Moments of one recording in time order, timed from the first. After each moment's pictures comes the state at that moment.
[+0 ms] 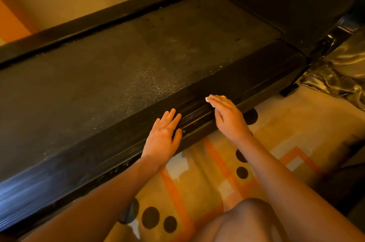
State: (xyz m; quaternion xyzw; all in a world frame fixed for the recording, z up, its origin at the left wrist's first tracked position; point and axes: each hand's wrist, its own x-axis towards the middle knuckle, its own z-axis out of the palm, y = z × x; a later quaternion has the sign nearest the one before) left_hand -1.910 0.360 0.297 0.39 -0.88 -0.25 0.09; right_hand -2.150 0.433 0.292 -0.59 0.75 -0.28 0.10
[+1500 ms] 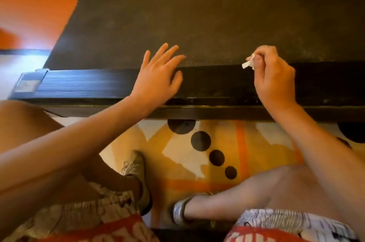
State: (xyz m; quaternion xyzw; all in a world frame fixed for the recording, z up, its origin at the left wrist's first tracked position) left_hand -1.540 0.392 0.380 0.56 -0.81 -0.07 0.16; right_hand -1.836 0.393 0.365 -0.73 0.58 -0.37 -0.01
